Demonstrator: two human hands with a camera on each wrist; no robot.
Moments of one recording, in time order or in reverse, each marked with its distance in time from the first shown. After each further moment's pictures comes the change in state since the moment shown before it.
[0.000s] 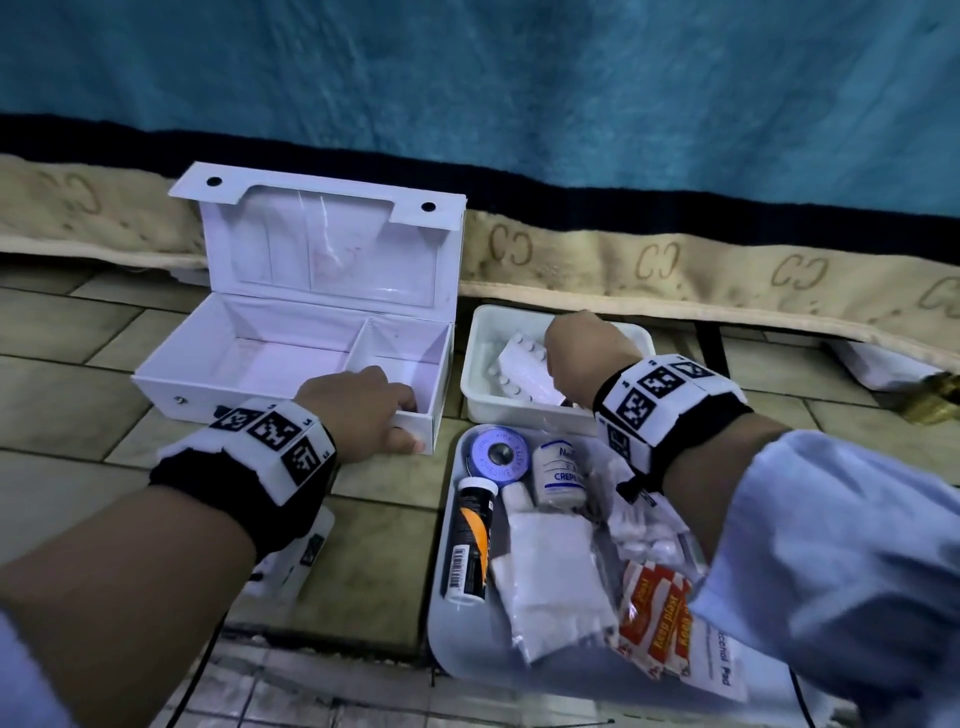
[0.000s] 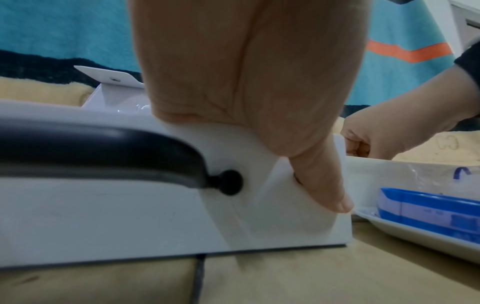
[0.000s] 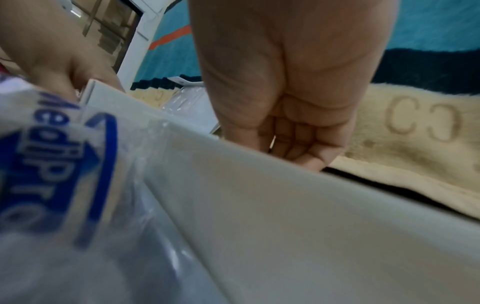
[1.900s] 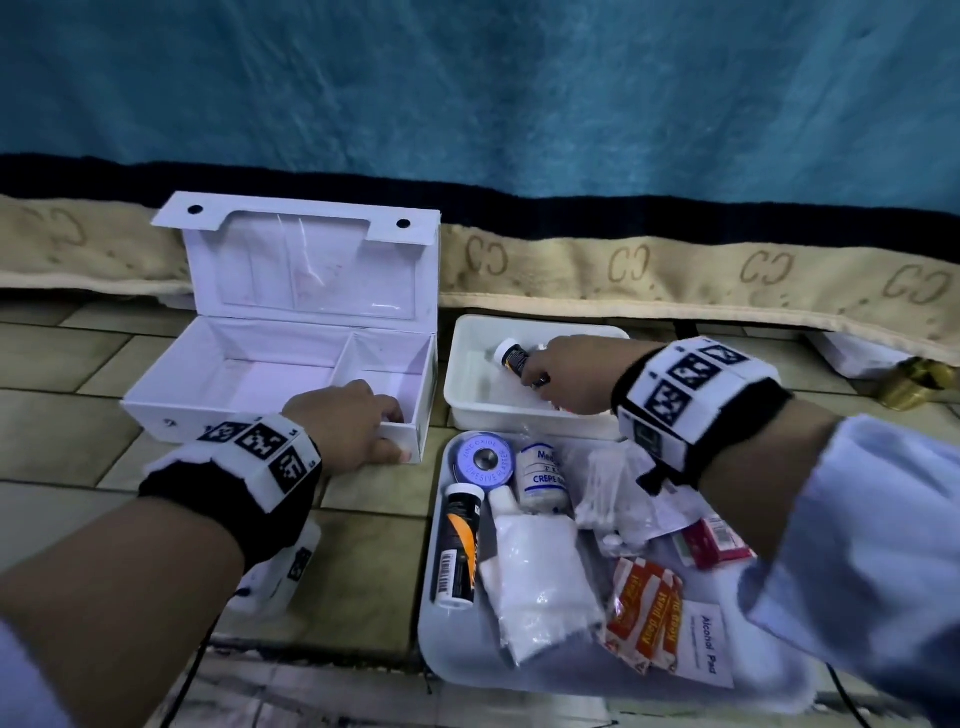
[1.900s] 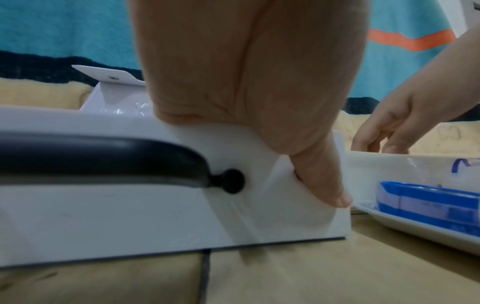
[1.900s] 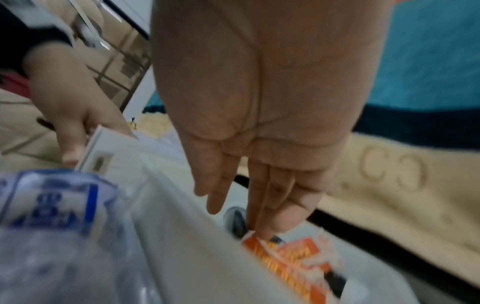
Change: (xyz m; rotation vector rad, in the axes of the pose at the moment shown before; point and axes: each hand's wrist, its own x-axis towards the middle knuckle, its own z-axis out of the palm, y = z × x) left_hand -0.001 0.002 -0.002 0.003 -0.019 -0.009; right_hand -0.022 0.019 -0.016 -0.130 -0.230 -0.242
